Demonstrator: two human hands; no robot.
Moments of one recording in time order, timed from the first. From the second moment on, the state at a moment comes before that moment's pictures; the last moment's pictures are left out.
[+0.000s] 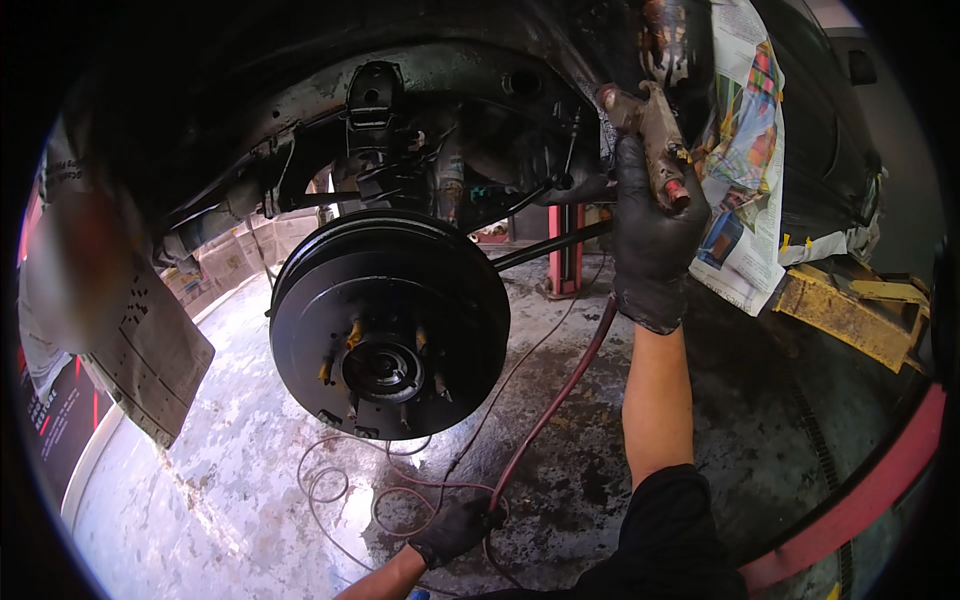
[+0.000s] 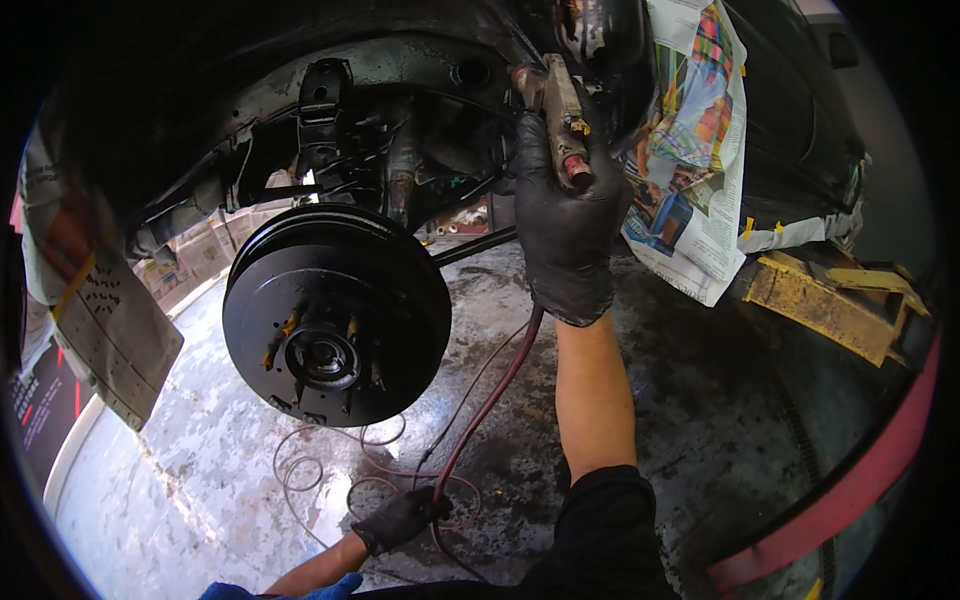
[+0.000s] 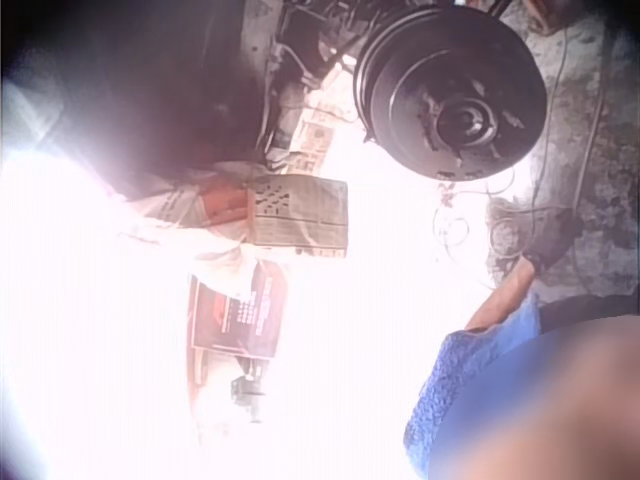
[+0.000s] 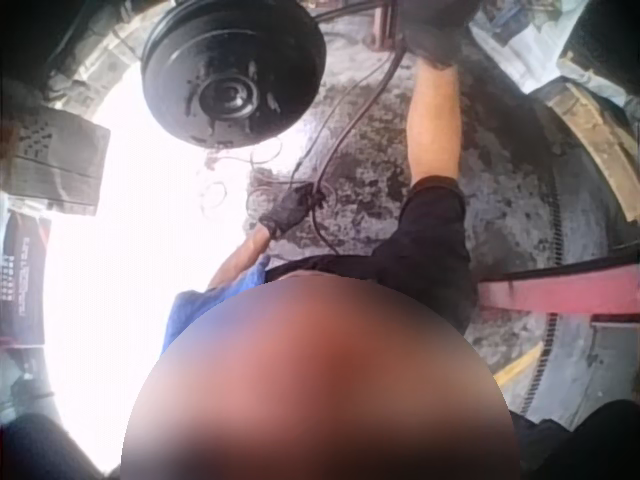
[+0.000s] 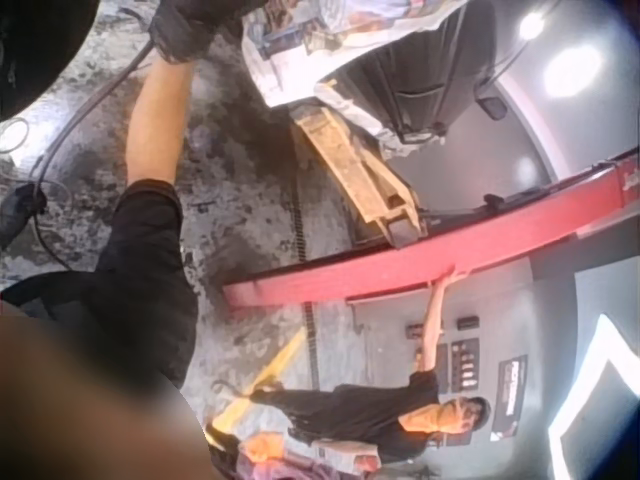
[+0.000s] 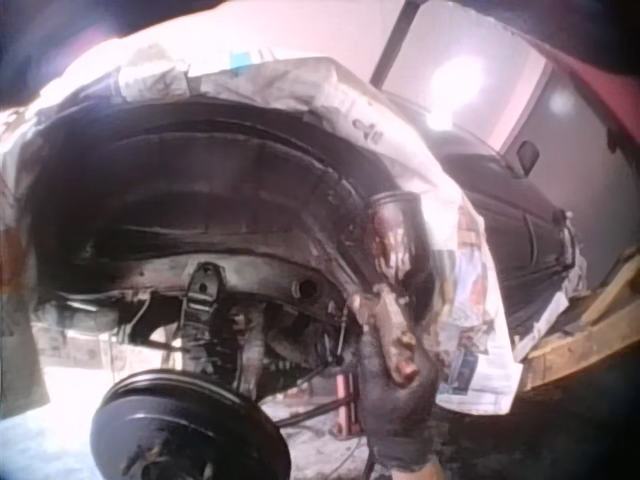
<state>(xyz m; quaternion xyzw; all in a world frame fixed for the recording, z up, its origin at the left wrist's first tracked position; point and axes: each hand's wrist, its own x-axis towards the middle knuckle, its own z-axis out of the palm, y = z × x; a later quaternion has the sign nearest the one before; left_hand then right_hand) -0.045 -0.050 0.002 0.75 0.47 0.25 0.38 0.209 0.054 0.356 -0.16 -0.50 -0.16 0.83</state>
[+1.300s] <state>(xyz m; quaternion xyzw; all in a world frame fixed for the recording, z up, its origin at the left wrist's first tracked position) -0.043 -0.067 0.034 0.75 0.50 0.21 0.37 0.204 0.054 0.375 -0.16 -0.51 -0.17 0.83</state>
